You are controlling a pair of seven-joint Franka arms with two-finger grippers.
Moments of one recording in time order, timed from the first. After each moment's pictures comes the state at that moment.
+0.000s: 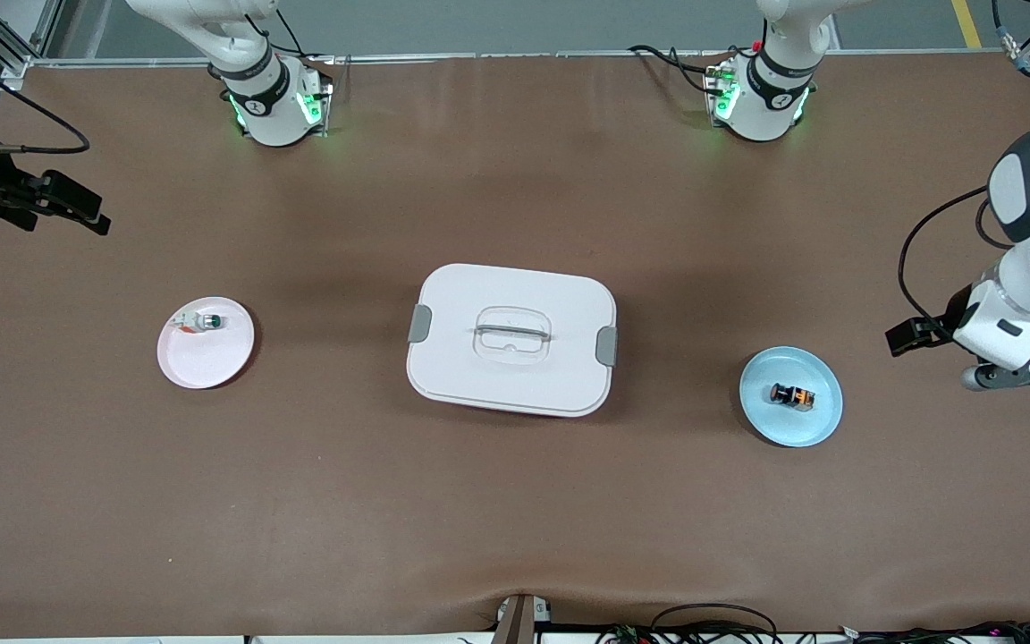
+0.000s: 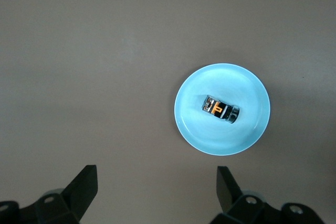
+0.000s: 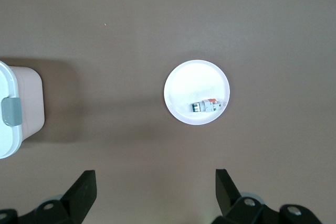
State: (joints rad) left arm 0.29 0.20 -0.29 -1.75 0.17 1.97 -0.15; right arm -0.03 -0.09 0.01 -1.68 0.04 1.57 0.07
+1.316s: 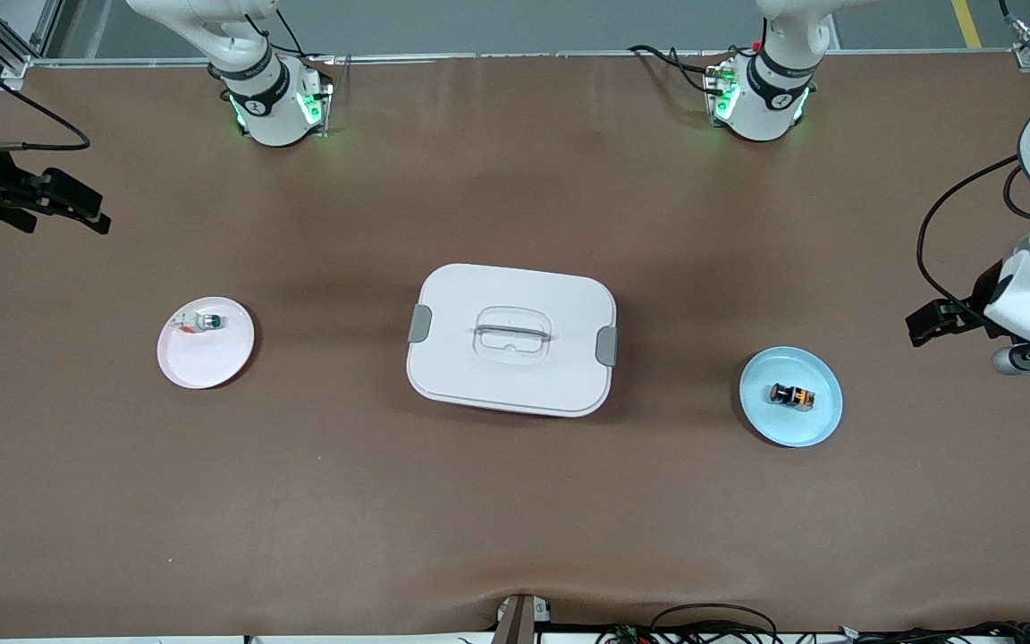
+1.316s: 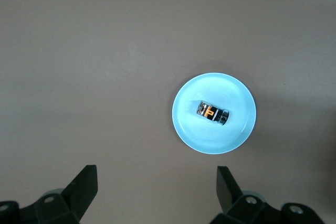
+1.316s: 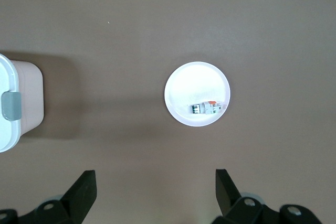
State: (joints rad) left arm 0.19 0.16 -0.21 -1.68 0.16 1.90 -0.14; right arm -0.03 -0.09 0.01 -1.68 0.04 1.57 0.03
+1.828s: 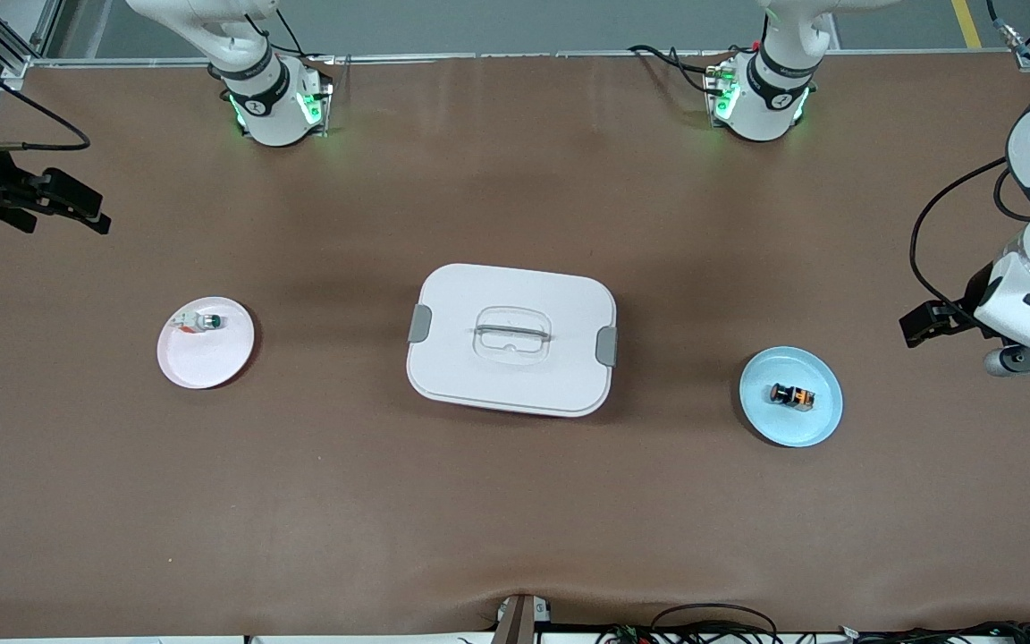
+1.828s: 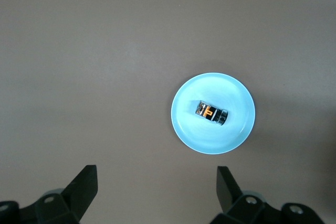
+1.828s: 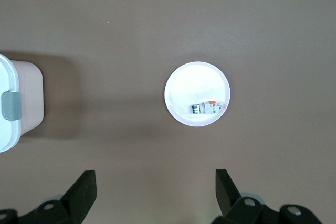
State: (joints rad) left arm -0.03 0.16 0.02 -1.68 0.13 1.90 -0.14; right arm -0.03 -0.09 0.01 -1.68 0.04 1.57 0.03
